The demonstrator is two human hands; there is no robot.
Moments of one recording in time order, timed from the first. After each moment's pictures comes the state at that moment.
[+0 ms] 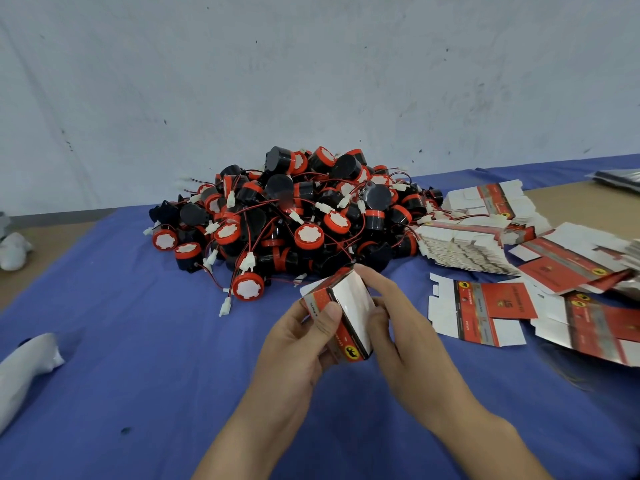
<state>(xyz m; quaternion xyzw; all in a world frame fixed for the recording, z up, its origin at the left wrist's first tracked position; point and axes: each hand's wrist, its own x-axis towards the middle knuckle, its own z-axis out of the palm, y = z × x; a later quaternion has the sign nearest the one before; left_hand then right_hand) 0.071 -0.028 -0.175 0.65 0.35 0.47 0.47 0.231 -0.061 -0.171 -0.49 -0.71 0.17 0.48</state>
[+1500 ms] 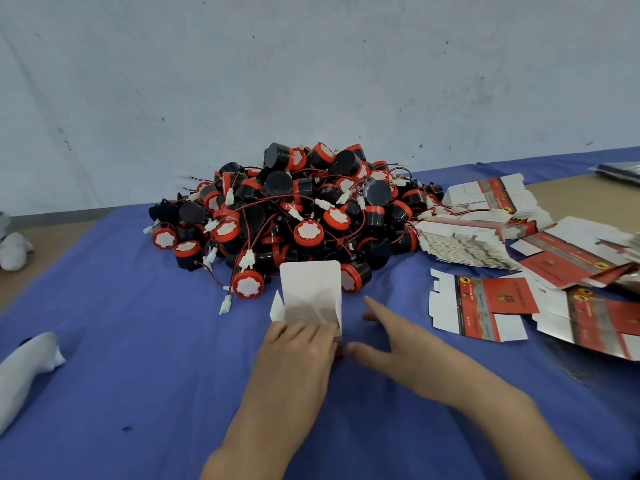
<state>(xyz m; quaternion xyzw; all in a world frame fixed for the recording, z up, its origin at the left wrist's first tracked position) 0.058 -0.028 -0.182 0.86 0.42 0.28 -0.10 0.255 -0.034 -0.183 -0.63 -0.68 0.30 0.22</state>
